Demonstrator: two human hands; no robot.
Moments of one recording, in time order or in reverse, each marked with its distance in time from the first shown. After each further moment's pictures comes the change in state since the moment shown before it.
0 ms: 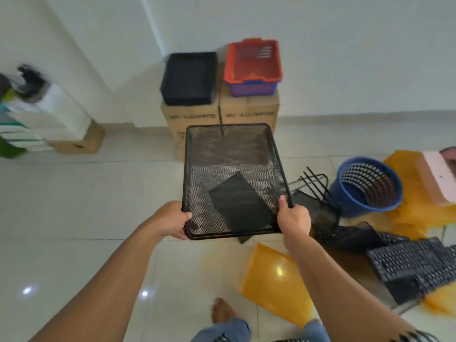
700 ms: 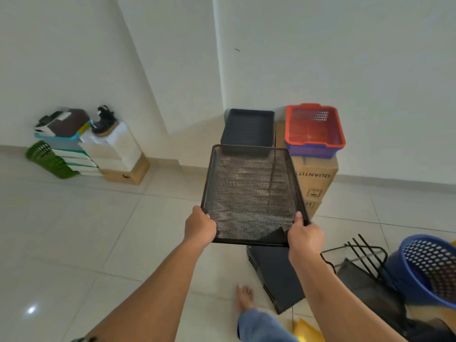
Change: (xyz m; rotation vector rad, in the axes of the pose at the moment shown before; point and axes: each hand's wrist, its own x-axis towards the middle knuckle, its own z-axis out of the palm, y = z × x) left_hand 0.077 0.010 -0.158 -0.128 0.574 0.070; right_hand -0.022 -0.171 0.164 0.127 0.104 -0.127
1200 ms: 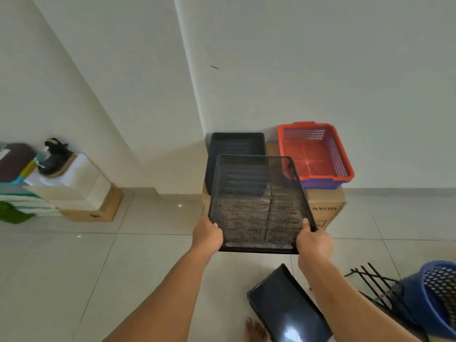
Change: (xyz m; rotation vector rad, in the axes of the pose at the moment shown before) left_hand 0.221 0.120 0.047 0.025 -0.164 -0.002; right_hand 0.157 -0.118 0.111 -0.029 0.106 0.119
